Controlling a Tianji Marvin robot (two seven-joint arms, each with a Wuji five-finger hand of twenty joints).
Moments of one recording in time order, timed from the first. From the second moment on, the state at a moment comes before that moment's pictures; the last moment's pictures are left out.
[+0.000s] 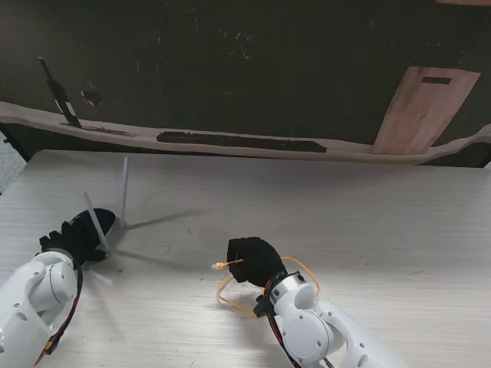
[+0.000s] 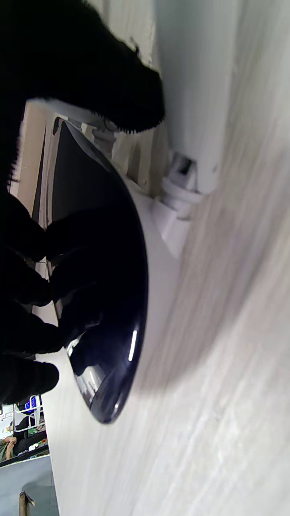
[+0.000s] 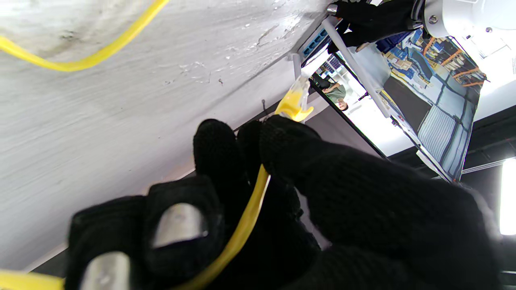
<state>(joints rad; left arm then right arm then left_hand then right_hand) 1.56 -1.02 -1.42 -1.36 0.93 0.39 -0.23 -1.59 -1.16 0.88 -1.68 -0.57 0.02 -0.24 0.34 -0.52 0.68 -0.14 0.05 0.29 -0.15 0.01 0.06 0.28 -0.06 0.08 0.05 0.31 0.07 0.21 -0.06 0.23 0.13 0.31 0.75 -0.76 1.18 -0.27 0.89 0.28 1.10 0.08 1.15 0.29 1.04 0.45 1.28 0.24 1.60 0.64 1.21 0.34 1.87 0.78</state>
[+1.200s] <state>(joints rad) 1.50 -1.02 -1.36 -1.31 0.92 0.32 -0.13 -1.61 -1.16 0.90 -1.68 -0.58 0.00 -0.24 0.45 -0.63 0.79 0.00 0.16 0.37 0.09 0.35 0.29 0.38 0.14 0.30 0.36 0.43 0.22 0.34 0.15 0.32 0.68 0.40 0.75 -0.76 1.18 -0.27 0.89 0.28 1.10 0.08 1.15 0.29 1.04 0.46 1.28 0.24 1.60 0.64 1.21 0.34 1.87 0.78</state>
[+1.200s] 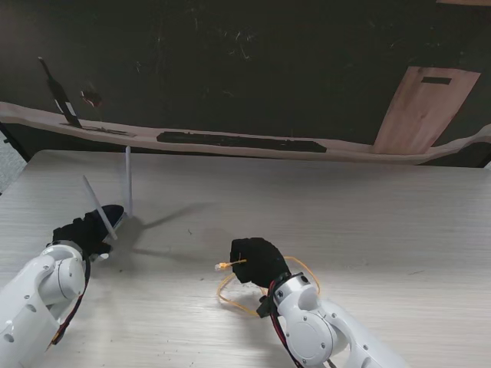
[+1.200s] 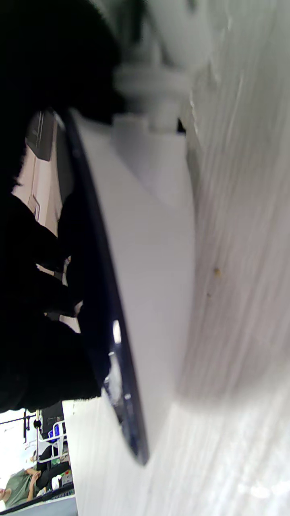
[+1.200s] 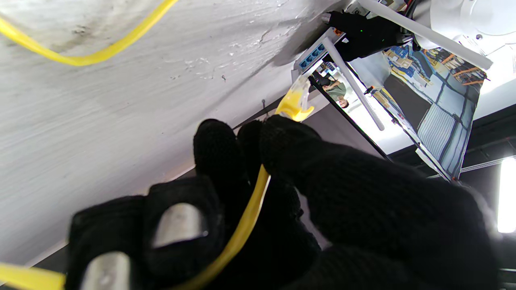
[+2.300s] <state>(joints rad) 1.35 -1.01 -1.04 -1.48 0.79 0.25 -0.34 -1.64 -1.18 0.90 -1.69 -0.55 0.02 -0.35 0.46 -0.63 0.78 0.00 0.17 0.38 0.20 0.35 0.35 0.38 0.17 0.32 0.40 0.43 0.28 0.37 0.17 0.32 0.82 0.42 0.75 -0.76 1.18 -0.27 0.89 0.28 1.10 0.08 1.16 0.30 1.04 0.46 1.28 0.27 1.54 0.62 1.20 0.37 1.87 0.64</state>
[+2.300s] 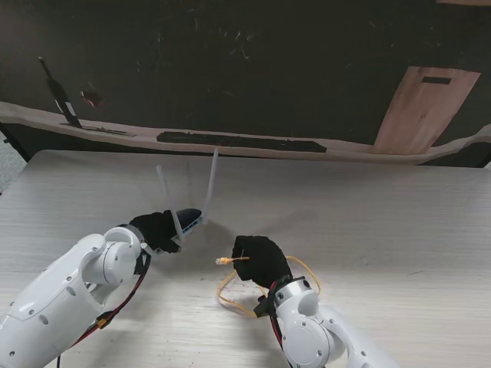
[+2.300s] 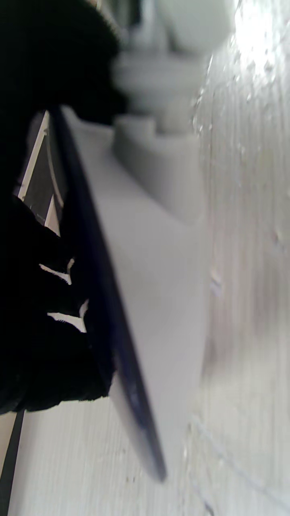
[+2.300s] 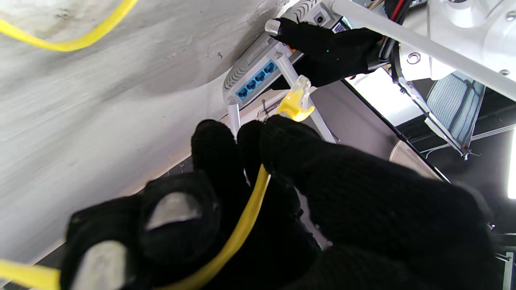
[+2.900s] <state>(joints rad) 1.38 -1.01 -0.96 -1.59 0.80 0.32 -0.36 -1.62 -1.24 0.84 -1.61 -0.51 0.14 -0.50 0.47 -0.63 0.77 0.00 0.18 0.37 0.20 0.35 0.35 0.39 0.17 0.32 0.40 0.44 0.28 0.37 0.14 0.33 0.85 0.44 0.74 -0.75 1.21 -0.29 0.91 0.31 1.10 0.10 1.22 0.32 1.04 0.44 1.28 0.35 1.49 0.61 1.17 0.50 1.87 0.62</state>
